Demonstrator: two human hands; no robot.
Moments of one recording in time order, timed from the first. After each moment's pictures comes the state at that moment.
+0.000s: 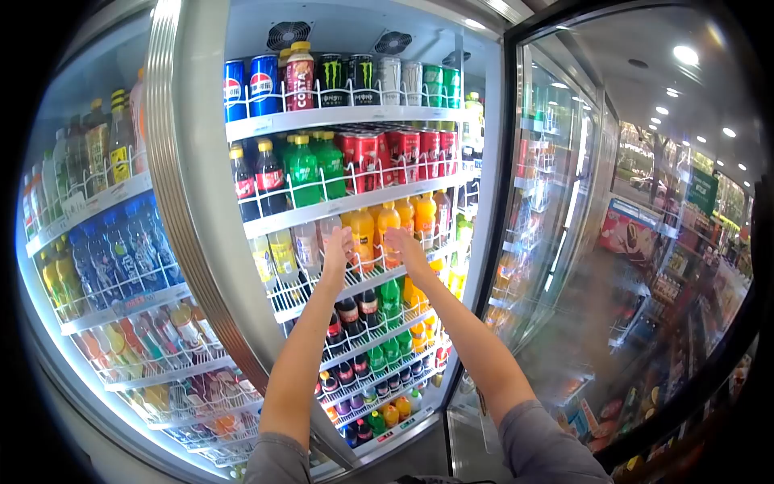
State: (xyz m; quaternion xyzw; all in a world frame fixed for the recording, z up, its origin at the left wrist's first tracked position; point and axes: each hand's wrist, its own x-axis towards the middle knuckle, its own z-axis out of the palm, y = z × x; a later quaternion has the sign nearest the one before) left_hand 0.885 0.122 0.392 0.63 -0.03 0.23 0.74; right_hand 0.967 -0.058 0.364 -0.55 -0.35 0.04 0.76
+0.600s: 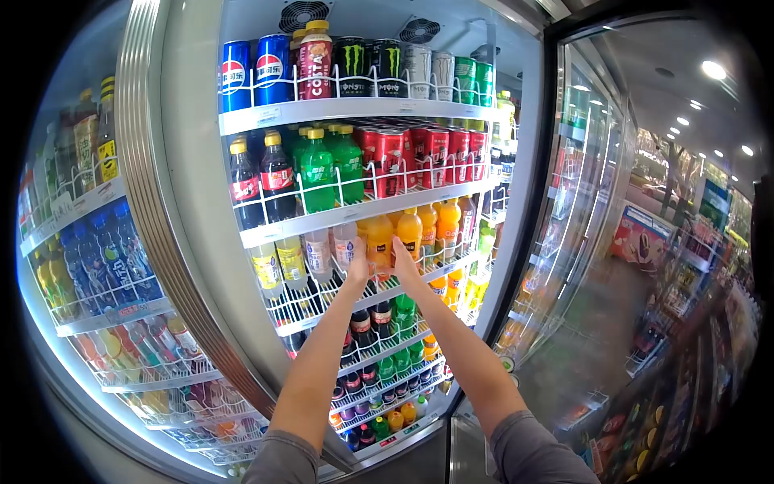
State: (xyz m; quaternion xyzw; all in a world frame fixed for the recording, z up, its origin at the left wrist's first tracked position) left_hand 0.954 0.137 0.353 0.59 -0.09 0.23 0.77; right_hand 1.042 0.034 0.319 -0.53 -0.29 0.08 0.79
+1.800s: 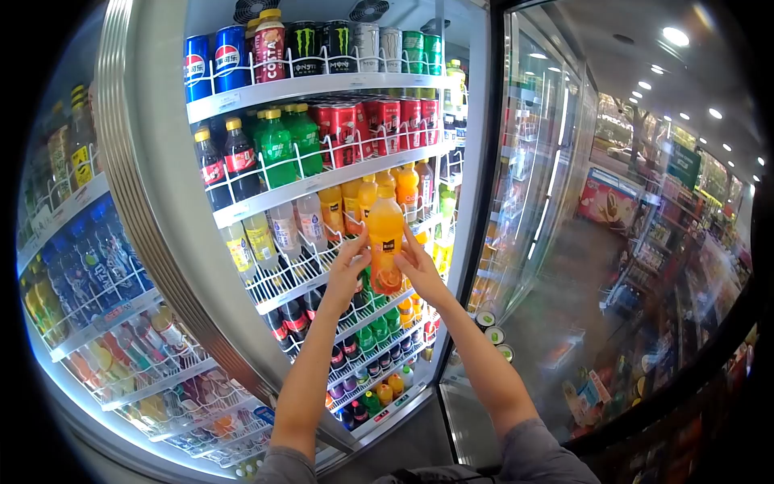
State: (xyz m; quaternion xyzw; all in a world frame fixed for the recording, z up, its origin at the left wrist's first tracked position) left_hand 0.830 0.070 0.352 0.65 -0.21 0.21 0.70; right_hand 0.858 -0.118 0.356 -0.60 -0.40 -0.03 0.70
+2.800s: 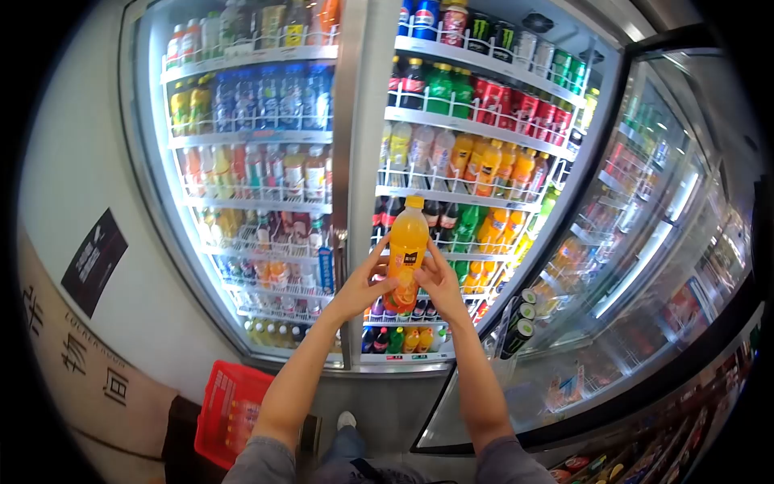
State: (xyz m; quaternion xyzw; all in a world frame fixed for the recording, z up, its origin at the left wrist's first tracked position) left_hand 0.490 -0.011 0.296 0.73 -0.02 0.26 0.63; right_hand 0.629 -0.157 0.305 -0.47 -0.48 0.25 0.70
